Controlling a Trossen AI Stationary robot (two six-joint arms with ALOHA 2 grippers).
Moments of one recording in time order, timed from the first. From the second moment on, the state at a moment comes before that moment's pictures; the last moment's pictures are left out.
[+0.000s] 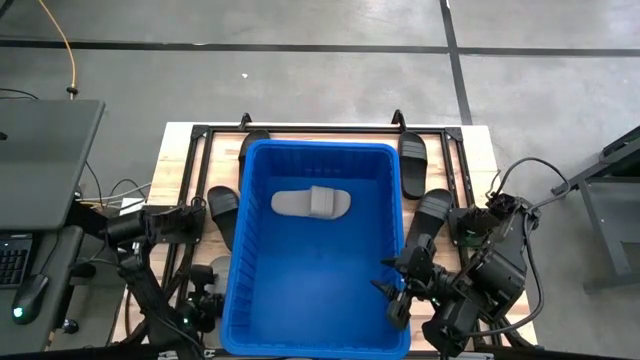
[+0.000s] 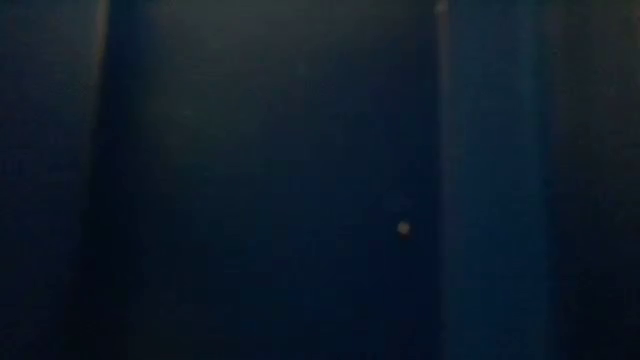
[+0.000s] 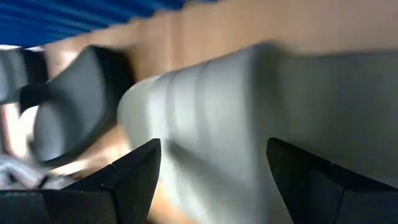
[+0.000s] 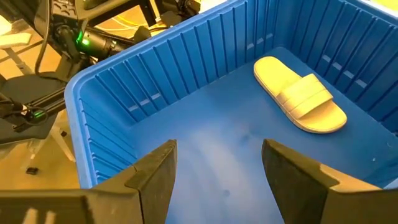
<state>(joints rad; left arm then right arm) -1.11 1.94 1.21 -1.35 -0.40 -1.24 0.84 1.87 2.30 -1.53 0.82 1.23</state>
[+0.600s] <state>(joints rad) -1.07 1.93 1.21 -1.26 -0.25 -1.05 0.83 1.87 2.30 -1.53 0.83 1.23</state>
